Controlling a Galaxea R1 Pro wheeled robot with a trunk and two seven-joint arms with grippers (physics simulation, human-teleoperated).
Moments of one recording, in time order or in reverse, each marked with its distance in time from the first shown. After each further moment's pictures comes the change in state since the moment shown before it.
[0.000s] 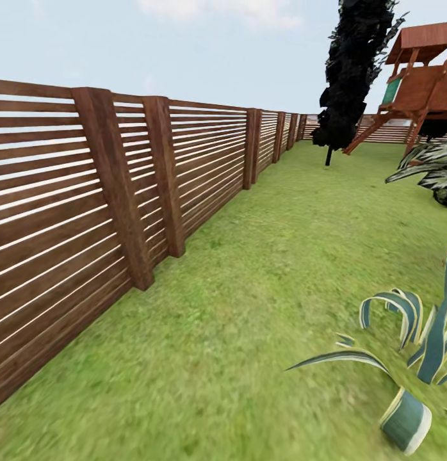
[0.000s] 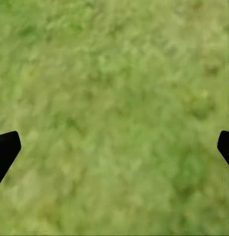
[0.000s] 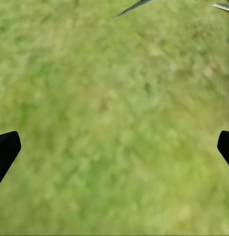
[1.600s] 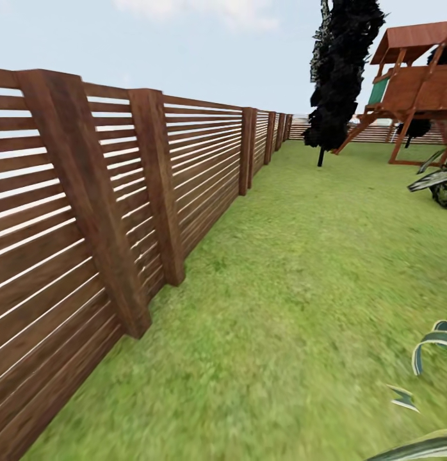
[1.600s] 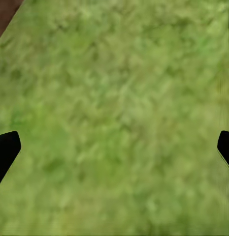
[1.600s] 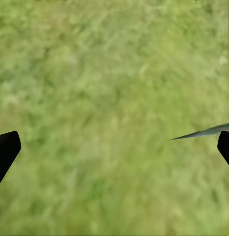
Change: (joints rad) left arm 0.000 0.000 0.000 0.000 0.000 0.000 0.000; right arm 0.000 0.000 0.000 0.000 0.000 0.000 0.000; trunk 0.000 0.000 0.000
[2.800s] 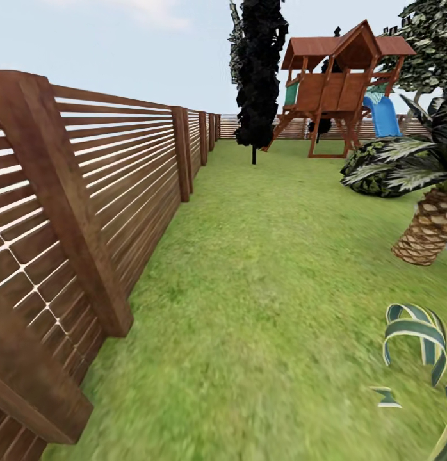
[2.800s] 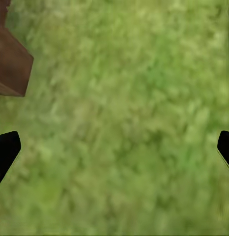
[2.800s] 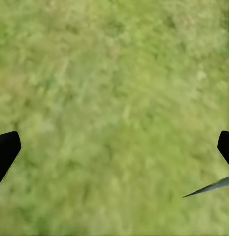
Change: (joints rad) left arm 0.000 0.000 0.000 0.000 0.000 -0.001 0.000; right arm 0.000 0.000 0.000 0.000 0.000 0.000 0.000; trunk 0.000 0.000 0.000
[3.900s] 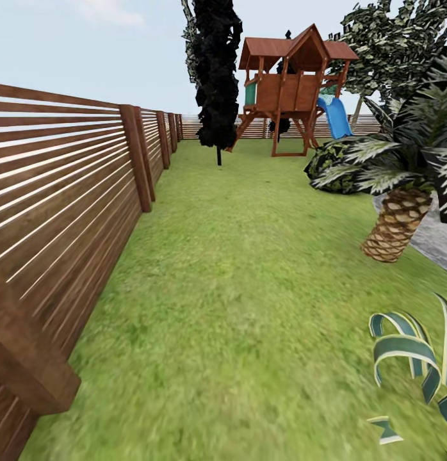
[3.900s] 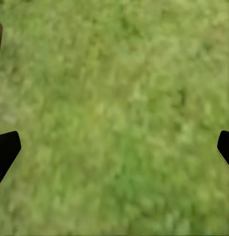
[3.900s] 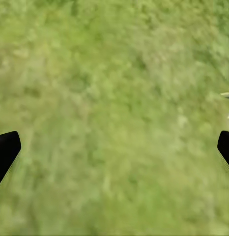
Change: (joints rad) left arm 0.000 0.000 0.000 0.000 0.000 0.000 0.000; right arm 0.000 0.000 0.000 0.000 0.001 -0.001 0.000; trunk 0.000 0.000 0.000
